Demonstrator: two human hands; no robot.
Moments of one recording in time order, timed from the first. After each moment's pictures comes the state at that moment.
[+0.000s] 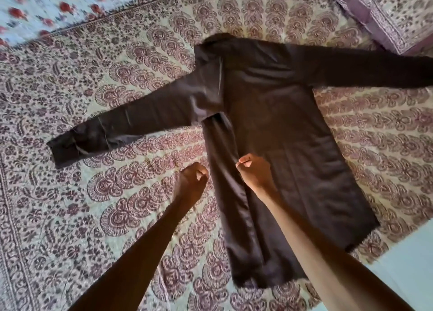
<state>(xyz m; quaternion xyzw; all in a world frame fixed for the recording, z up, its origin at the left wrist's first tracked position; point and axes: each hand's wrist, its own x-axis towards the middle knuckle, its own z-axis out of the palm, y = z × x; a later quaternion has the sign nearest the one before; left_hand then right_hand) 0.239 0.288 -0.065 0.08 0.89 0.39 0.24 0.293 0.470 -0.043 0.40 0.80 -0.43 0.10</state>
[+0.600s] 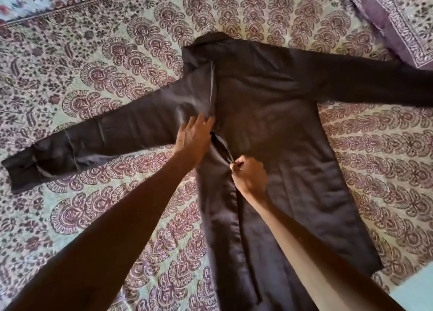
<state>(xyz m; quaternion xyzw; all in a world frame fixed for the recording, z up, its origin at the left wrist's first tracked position) 0.082 0.408 -0.081 0.31 0.94 0.08 0.06 0.219 0.514 -0.078 0.41 0.85 -0.31 0.12</state>
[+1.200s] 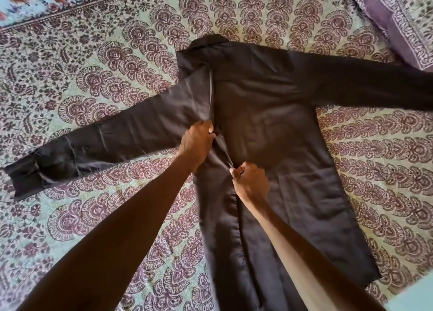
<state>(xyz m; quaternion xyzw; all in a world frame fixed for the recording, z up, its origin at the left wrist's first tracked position) 0.078 0.436 -0.074 0.21 0.94 0.23 0.16 0.217 0.527 -0.070 0.45 0.83 -0.29 0.15</state>
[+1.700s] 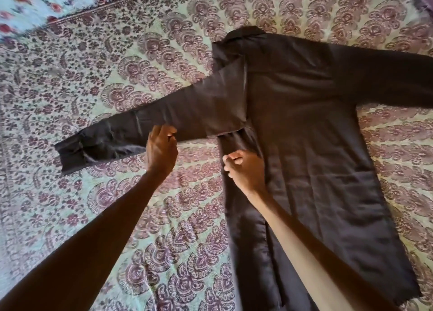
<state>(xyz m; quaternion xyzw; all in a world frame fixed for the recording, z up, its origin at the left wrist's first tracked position) 0.074 0.276 -0.100 0.09 0.96 0.26 -0.01 0.189 0.467 -0.066 0.35 0.77 -0.53 0.09</state>
